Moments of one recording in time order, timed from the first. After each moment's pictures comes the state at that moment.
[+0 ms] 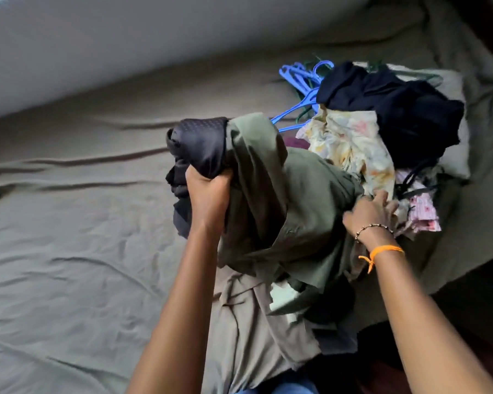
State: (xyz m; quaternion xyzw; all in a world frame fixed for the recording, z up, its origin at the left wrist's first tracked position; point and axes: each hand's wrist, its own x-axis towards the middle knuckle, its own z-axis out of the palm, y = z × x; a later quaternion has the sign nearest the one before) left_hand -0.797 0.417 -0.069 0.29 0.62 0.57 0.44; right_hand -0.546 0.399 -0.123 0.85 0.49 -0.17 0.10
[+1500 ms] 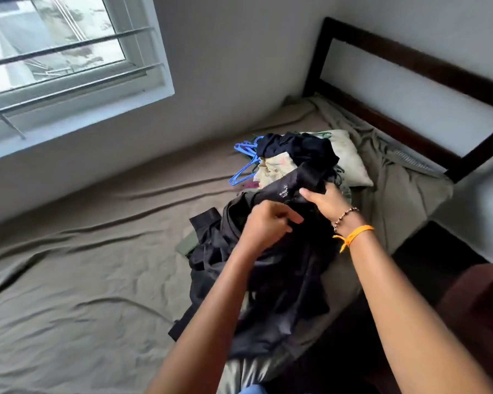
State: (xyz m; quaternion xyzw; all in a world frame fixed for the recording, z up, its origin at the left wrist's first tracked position) left_hand -0.720 0.260 0.052 0.70 0.49 0.23 0.46; right_hand -0.569 0.268 0.064 0.70 0.43 -0.40 -0.40
